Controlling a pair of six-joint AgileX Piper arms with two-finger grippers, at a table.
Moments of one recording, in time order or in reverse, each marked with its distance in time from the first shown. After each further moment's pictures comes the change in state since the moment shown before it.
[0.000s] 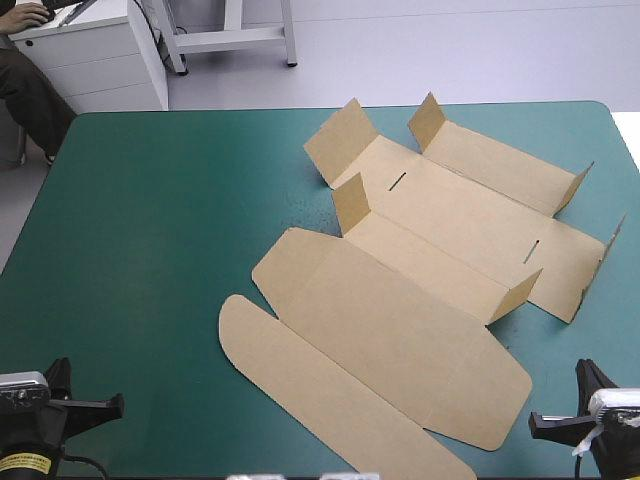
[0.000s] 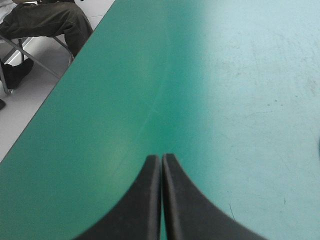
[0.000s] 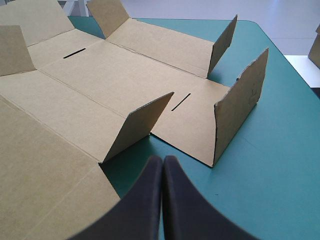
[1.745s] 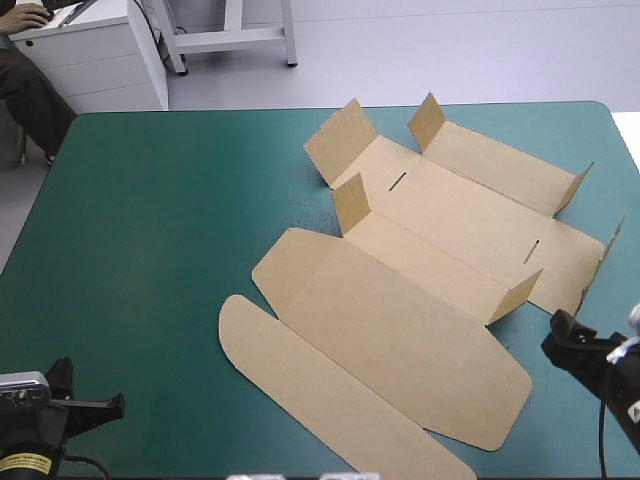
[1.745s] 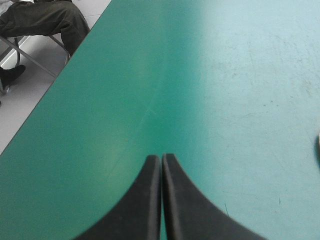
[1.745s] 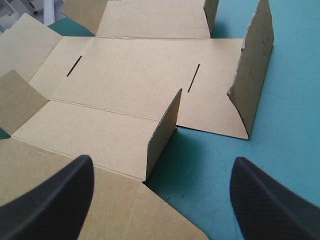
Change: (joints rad) left arm 0.000 0.000 0.000 -0.014 0.000 0.000; right arm 0.000 0.420 -0.267 0.008 0.074 0.415
